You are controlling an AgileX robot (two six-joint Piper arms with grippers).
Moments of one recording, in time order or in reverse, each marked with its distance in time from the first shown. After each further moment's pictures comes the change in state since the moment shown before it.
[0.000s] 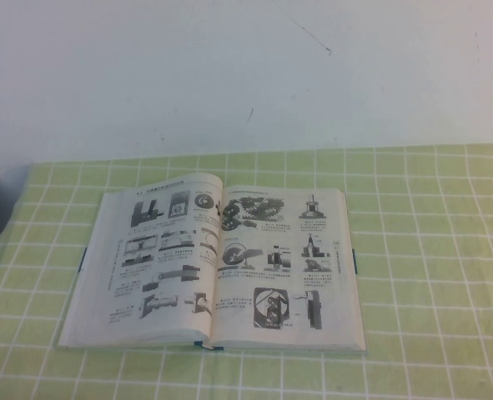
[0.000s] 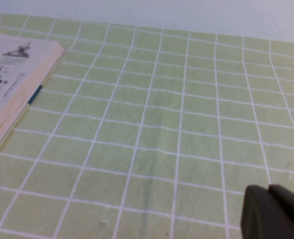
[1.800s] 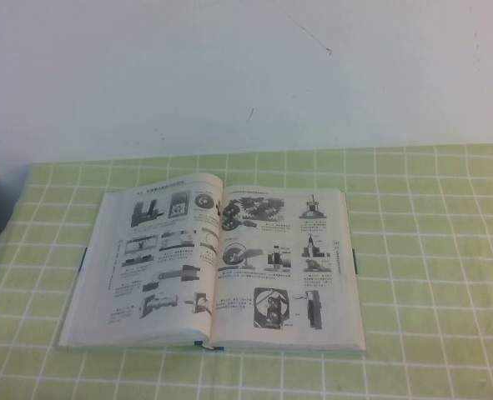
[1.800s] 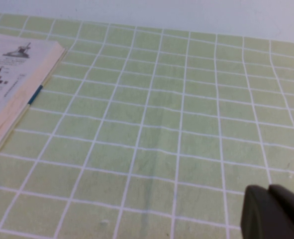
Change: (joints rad) right arm 0.000 0.000 0.000 -0.002 0.000 0.002; left arm 0.000 0.000 0.000 0.000 0.000 0.007
